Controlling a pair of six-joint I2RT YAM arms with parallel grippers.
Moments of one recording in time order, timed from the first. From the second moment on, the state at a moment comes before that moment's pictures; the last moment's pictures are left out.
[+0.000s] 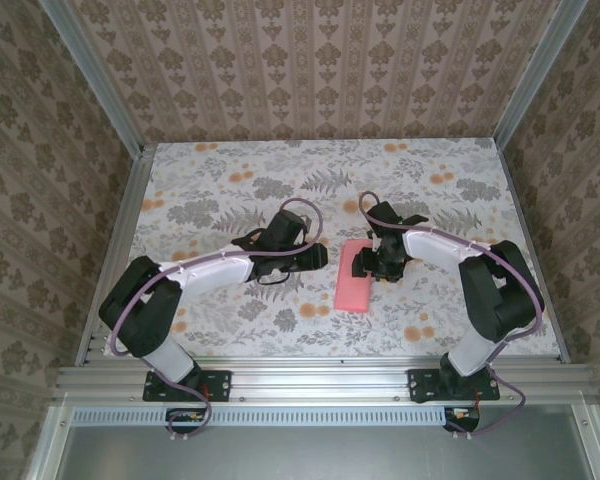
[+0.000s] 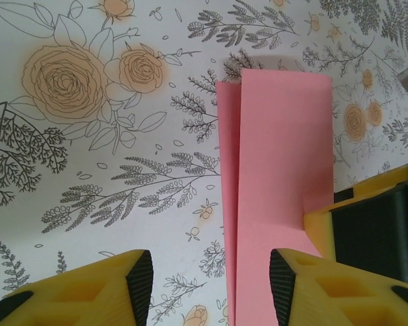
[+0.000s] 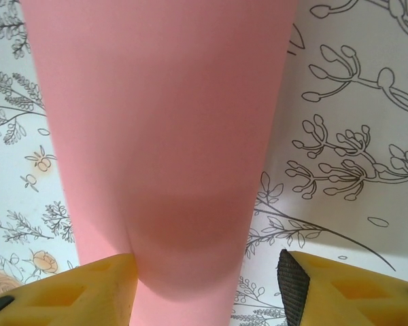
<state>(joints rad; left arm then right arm) -0.81 1.61 0.94 -0.17 0.19 -0.72 0.40 1.67 0.99 -0.71 -0.21 0.53</state>
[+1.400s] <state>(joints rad) -0.82 1.67 1.00 -0.17 0.21 -0.71 0.38 1.75 1.03 -0.72 -0.28 0.47</state>
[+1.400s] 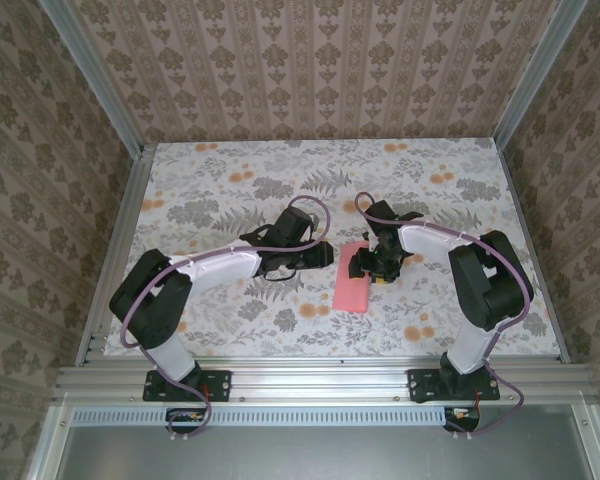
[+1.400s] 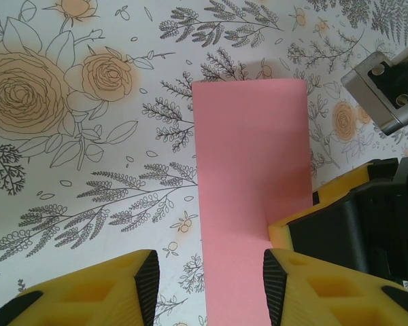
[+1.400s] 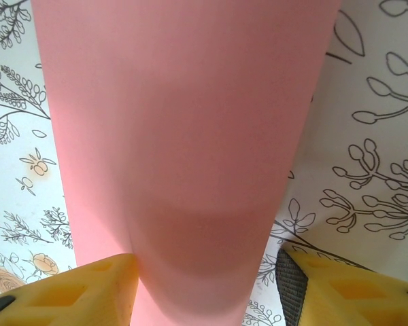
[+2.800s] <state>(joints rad) -0.84 2.01 1.22 -0.22 0.40 -0.80 0.38 1.76 1.03 -0.72 -0.27 0.47</state>
